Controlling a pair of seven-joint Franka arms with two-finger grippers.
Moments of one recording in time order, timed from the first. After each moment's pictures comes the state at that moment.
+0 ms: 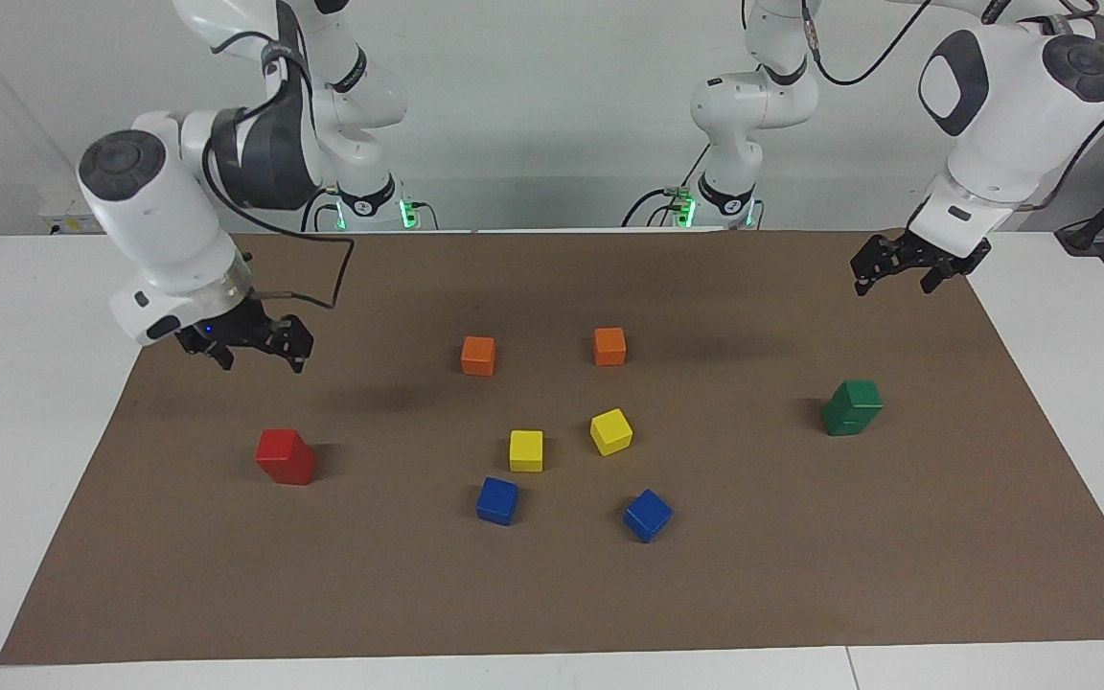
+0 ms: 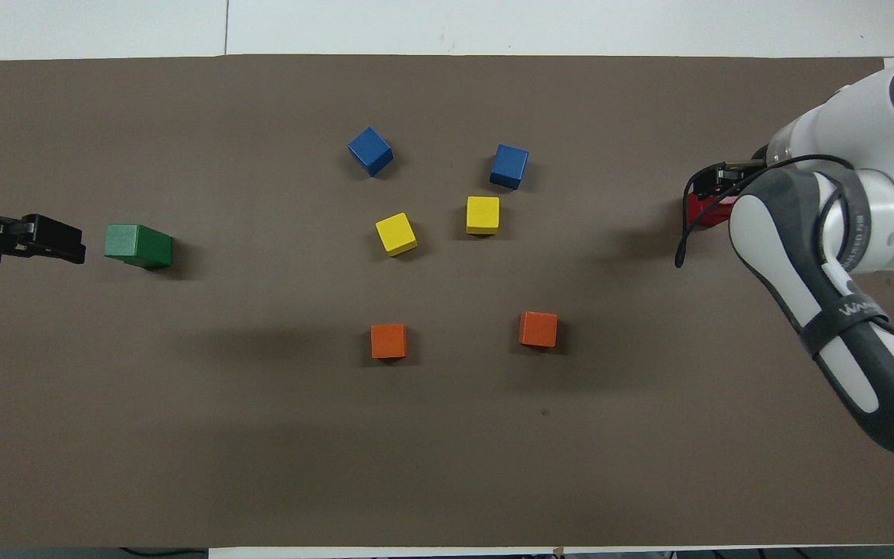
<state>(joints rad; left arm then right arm) 0.04 0.01 -0.06 -1.70 0.03 1.63 0.05 0.05 0.16 -0.04 -1.60 -0.03 1.71 0.08</state>
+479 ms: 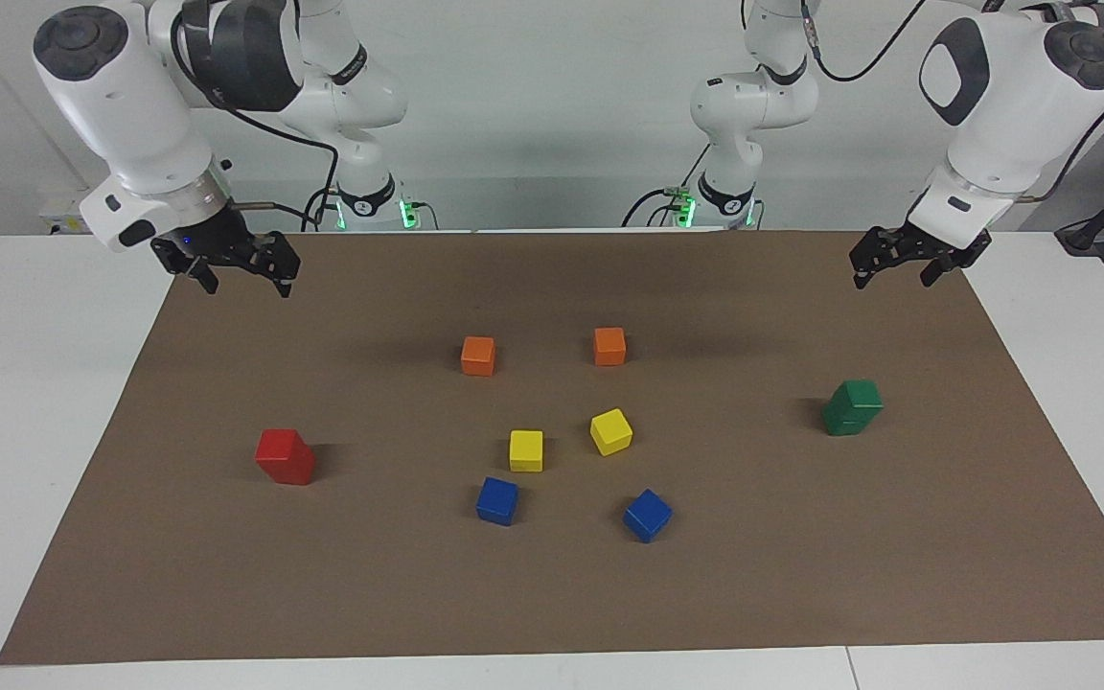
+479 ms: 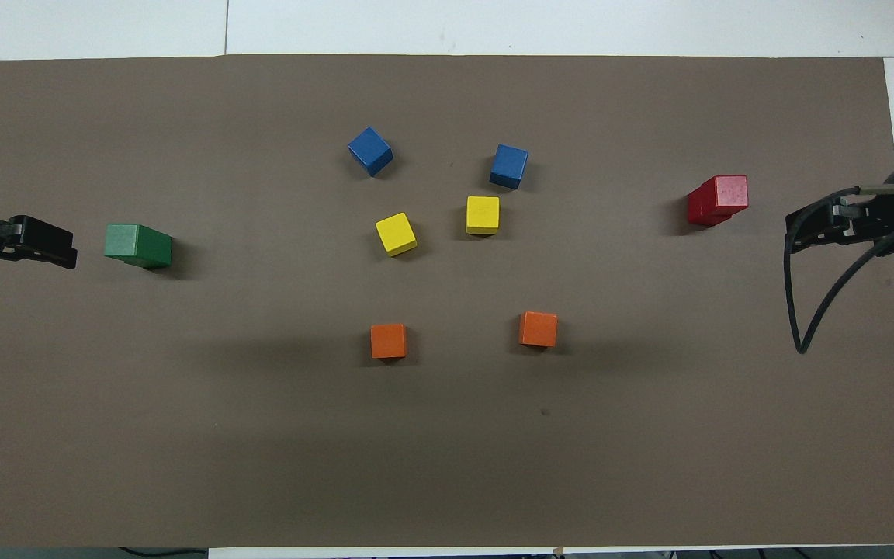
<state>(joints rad) 0.04 0.01 -0.07 -1.61 0.03 1.55 0.04 0.05 0.02 -0.04 -1.60 -0.03 1.53 0.08</state>
